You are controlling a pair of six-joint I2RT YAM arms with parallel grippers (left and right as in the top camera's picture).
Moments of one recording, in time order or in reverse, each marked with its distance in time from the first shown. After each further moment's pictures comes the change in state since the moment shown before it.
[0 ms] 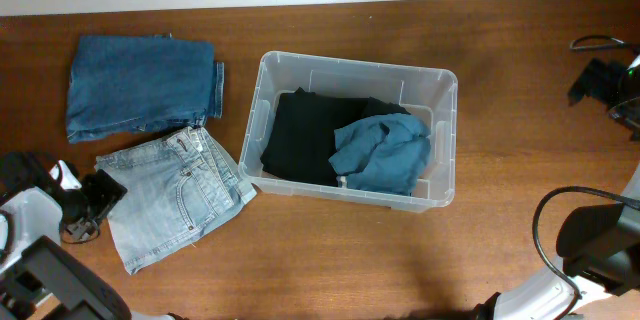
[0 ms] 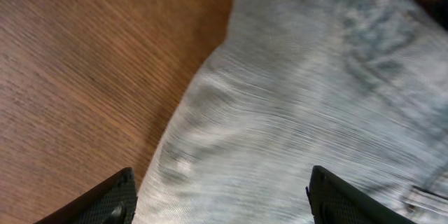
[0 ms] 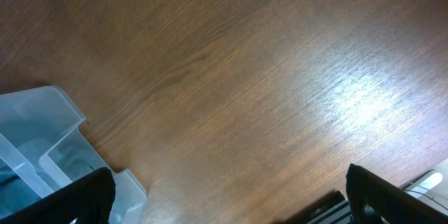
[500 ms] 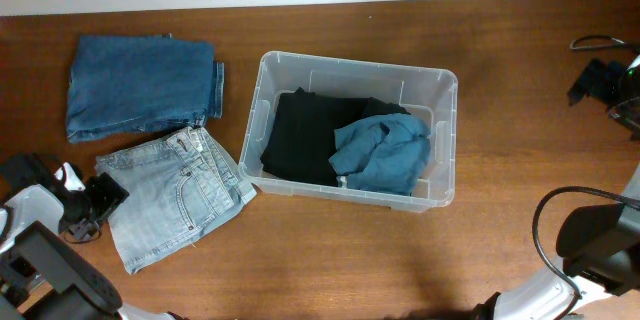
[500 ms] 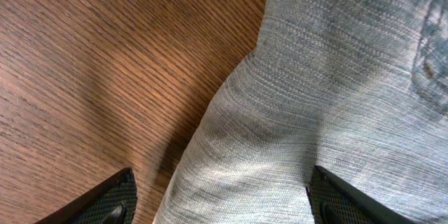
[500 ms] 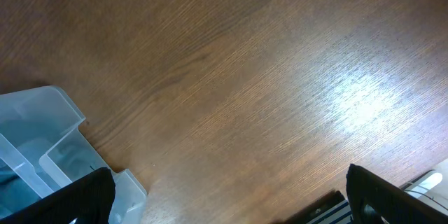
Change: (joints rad) left arm 0.002 0.077 -0.002 0.050 -0.026 0.038; right arm 0.000 0.000 0.000 0.000 0.000 0.000
